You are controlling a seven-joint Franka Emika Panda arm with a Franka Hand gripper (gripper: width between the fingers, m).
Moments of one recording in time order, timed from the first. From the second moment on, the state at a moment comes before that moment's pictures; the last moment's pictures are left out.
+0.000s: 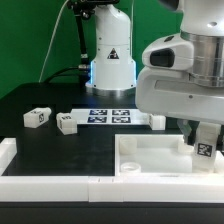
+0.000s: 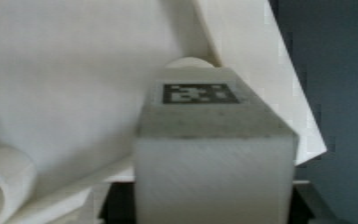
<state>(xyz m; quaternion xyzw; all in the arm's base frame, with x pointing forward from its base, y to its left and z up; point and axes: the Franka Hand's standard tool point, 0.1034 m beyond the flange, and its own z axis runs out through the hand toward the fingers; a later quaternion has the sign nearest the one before) 0.659 0.112 0.075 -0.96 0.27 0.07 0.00</state>
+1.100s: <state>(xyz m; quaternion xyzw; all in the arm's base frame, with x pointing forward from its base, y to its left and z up) 0.654 0.117 0.076 -0.83 0.55 0.06 -0.03</state>
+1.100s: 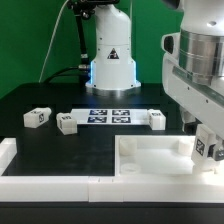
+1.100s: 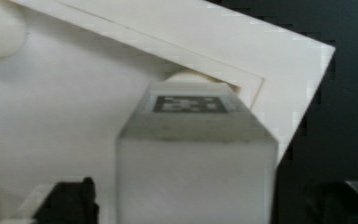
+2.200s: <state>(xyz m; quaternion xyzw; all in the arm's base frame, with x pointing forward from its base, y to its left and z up) 0.654 0.120 0.076 -1.00 0.02 0.06 -0.01</state>
